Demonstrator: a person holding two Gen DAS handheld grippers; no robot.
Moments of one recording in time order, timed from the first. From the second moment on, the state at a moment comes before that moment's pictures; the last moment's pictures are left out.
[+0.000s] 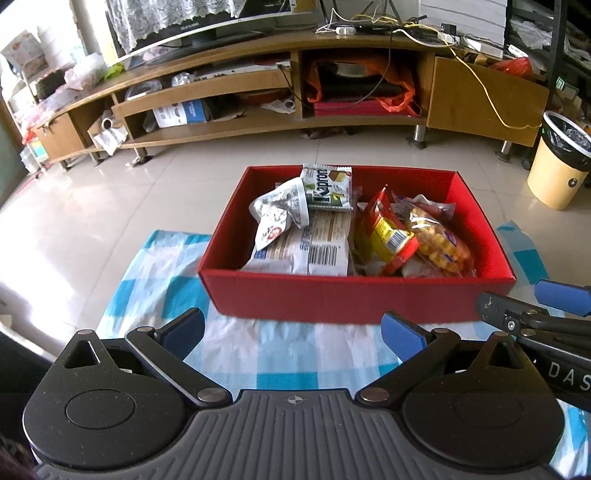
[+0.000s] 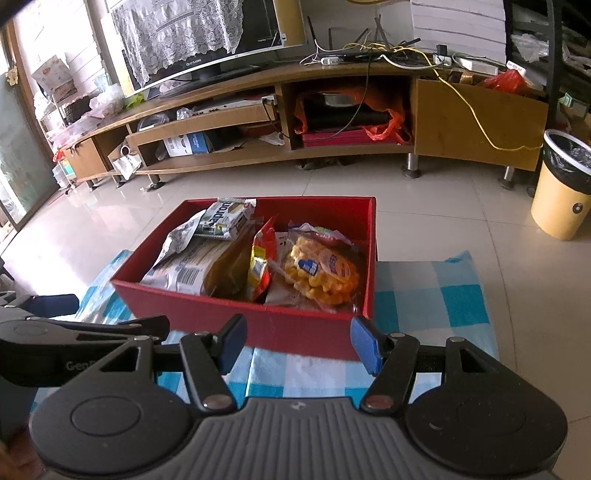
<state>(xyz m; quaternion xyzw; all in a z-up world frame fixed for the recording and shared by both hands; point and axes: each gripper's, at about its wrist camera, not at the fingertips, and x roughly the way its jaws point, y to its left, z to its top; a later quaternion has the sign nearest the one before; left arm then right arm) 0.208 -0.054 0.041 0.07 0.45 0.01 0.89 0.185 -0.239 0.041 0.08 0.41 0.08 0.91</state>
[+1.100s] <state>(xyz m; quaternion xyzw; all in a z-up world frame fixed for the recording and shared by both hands) 0.070 0.000 0.053 0.03 0.46 -0.01 0.89 0.041 -0.191 0.069 0.06 0.41 0.10 0.90</state>
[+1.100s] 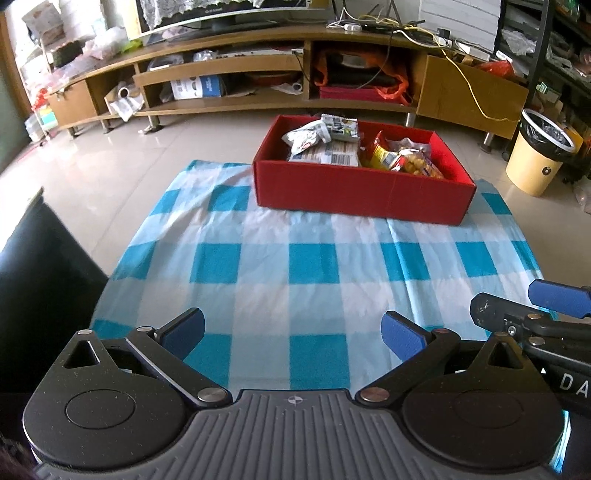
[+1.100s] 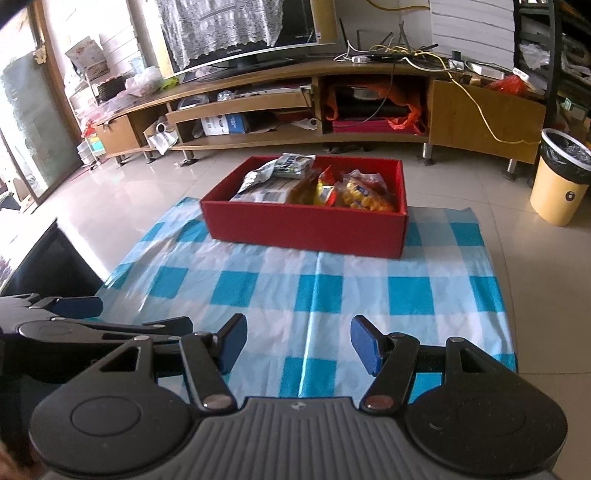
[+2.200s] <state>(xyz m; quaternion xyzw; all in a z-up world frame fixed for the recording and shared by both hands) 0.047 0.001 0.032 0.05 0.48 -0.02 0.88 0.011 -0.183 0.051 0.06 0.44 0.10 0.89</state>
